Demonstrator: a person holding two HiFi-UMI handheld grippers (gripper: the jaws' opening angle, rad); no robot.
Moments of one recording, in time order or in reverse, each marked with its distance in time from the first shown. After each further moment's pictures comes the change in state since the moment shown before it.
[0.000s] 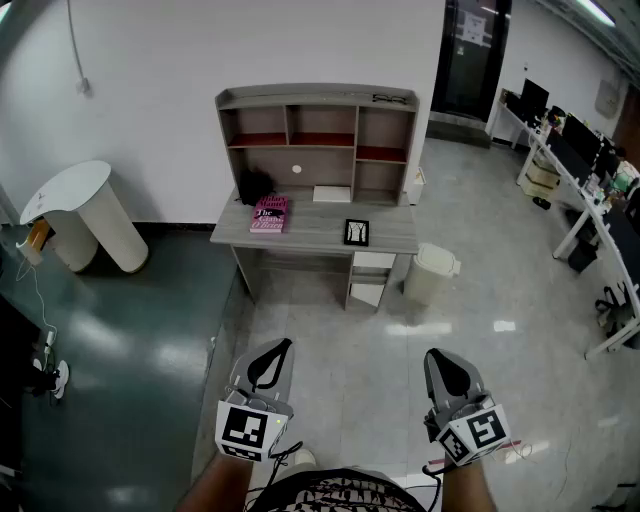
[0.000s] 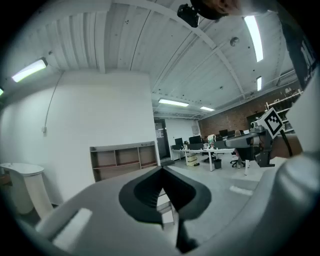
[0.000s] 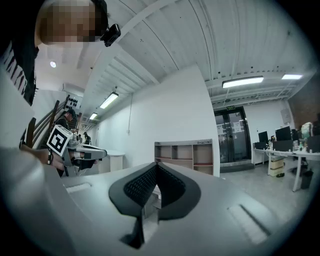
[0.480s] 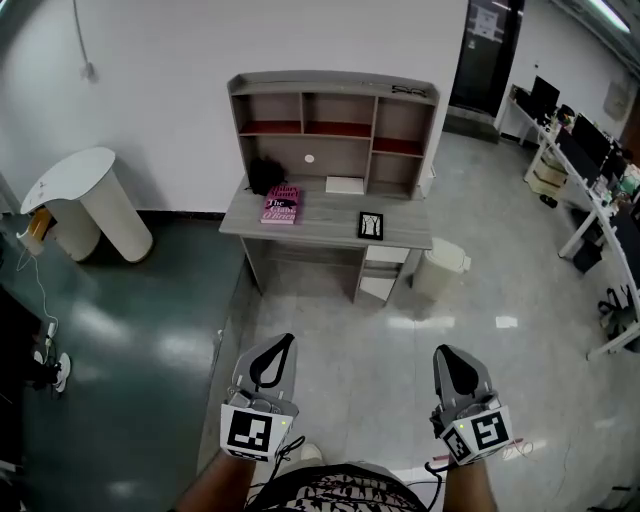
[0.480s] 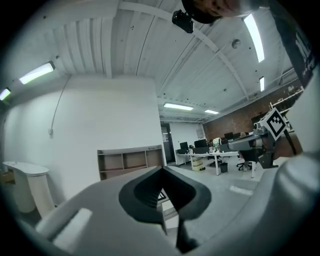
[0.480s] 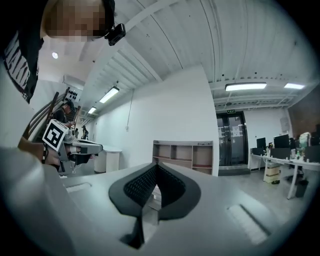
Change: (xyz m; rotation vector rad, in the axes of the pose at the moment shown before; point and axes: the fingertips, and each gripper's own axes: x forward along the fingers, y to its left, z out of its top) left arm -0.007 0.050 0.003 0.012 -0.088 0.051; right arm 0.038 0.022 -0.003 -0.064 0.004 -0.039
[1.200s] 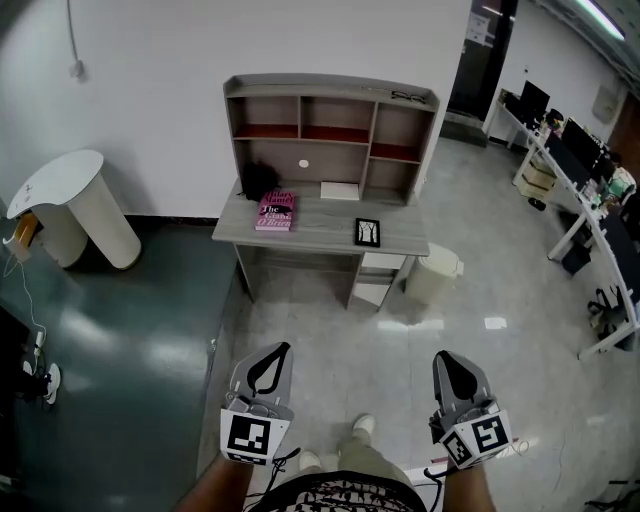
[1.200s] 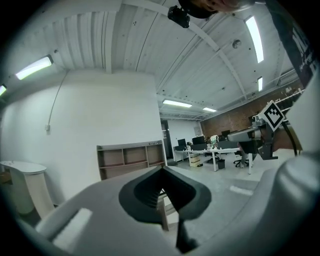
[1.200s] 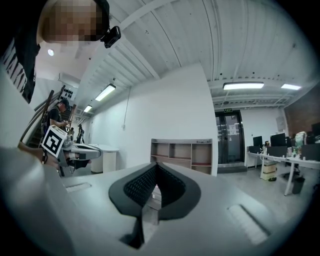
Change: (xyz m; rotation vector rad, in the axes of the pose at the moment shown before) left arm 0.004 0.042 -0.038 -0.004 0.045 -0.027; right arm 0.028 0.019 -0.003 0.018 0.016 -0.041
